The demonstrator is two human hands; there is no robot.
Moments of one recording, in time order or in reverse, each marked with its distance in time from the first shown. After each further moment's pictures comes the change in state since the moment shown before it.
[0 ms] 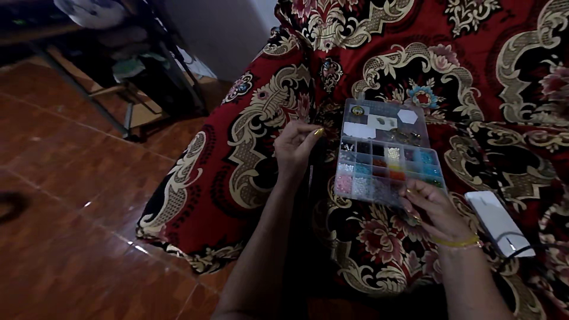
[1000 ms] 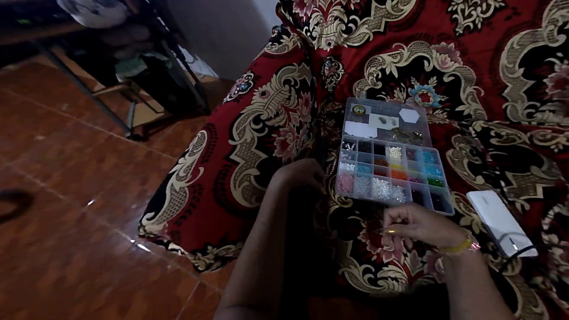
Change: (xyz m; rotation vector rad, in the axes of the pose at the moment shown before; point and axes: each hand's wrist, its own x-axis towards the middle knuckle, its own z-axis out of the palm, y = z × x) left_hand 0.009 -0.019 -0.019 0.574 -1.338 -0.569; right_hand -0.002 -0.008 -0.001 -0.522 -0.502 0.419
